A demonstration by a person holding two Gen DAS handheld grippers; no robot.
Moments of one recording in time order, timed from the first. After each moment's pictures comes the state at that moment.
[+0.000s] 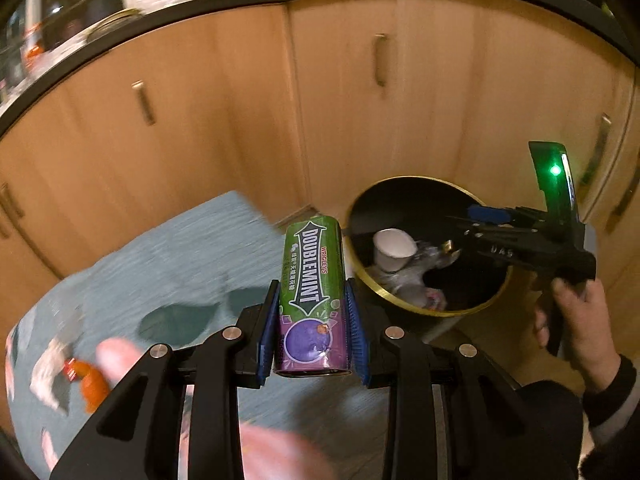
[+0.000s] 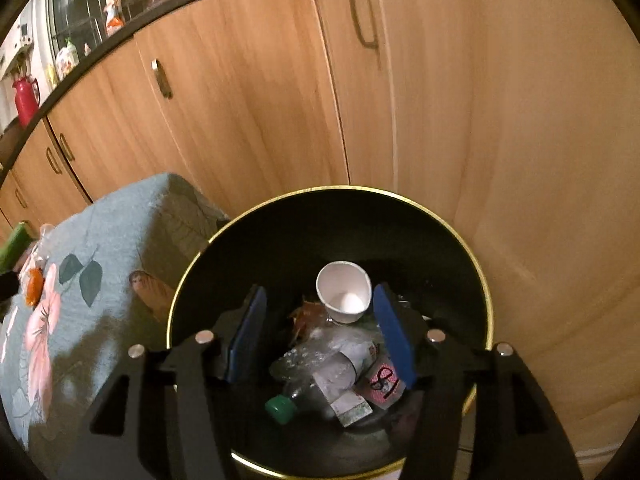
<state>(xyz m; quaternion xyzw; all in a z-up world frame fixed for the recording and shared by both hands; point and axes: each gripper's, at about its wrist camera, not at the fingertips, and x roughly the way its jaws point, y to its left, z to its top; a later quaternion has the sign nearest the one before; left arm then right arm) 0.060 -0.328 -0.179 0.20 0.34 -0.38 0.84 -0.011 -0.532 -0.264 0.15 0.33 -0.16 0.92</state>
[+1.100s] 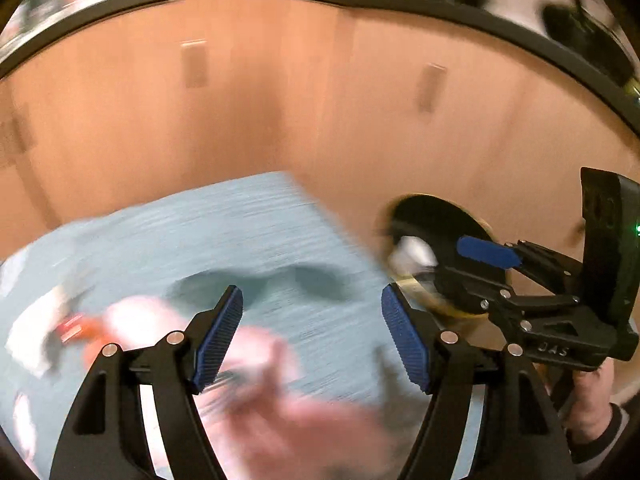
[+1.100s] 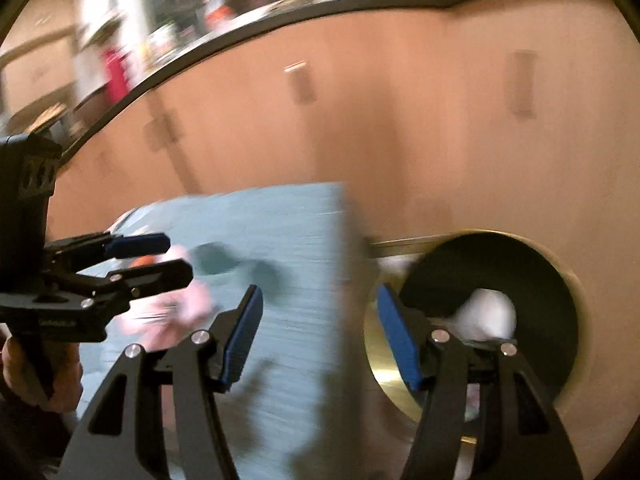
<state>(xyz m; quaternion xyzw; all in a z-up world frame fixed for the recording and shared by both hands) 0.113 -0.204 -0.178 0.08 0.38 -0.33 0.86 0.047 -0.354 -0.209 0.09 0.33 0.05 0.94</state>
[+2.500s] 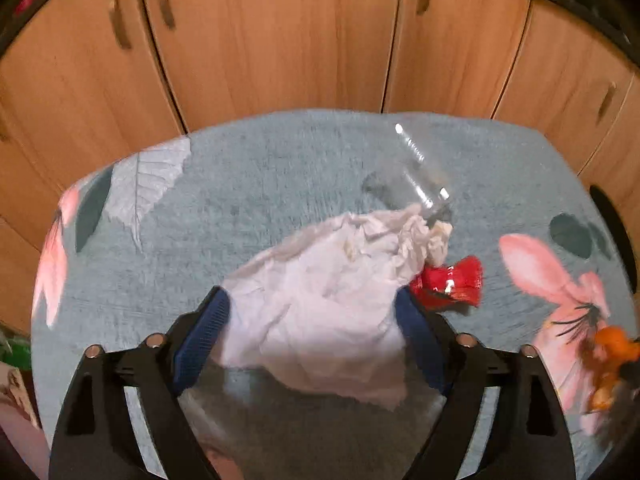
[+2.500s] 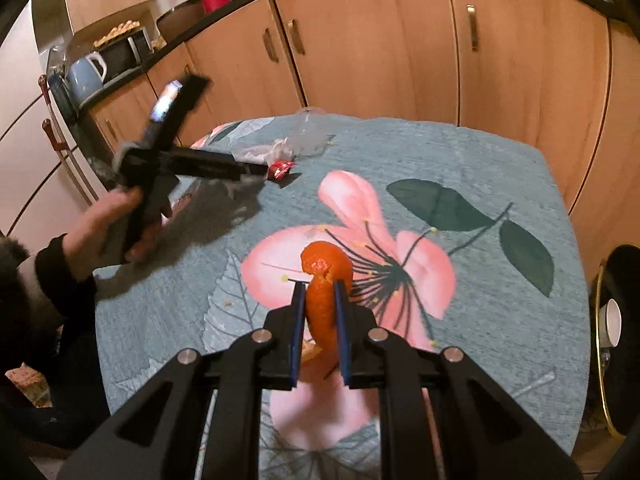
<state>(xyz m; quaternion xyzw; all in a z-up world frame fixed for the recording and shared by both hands) 0.270 -0.025 -0.255 0.13 0.46 -0.20 0.86 0.065 -0.224 -0.230 0.05 0.39 0.15 0.91</state>
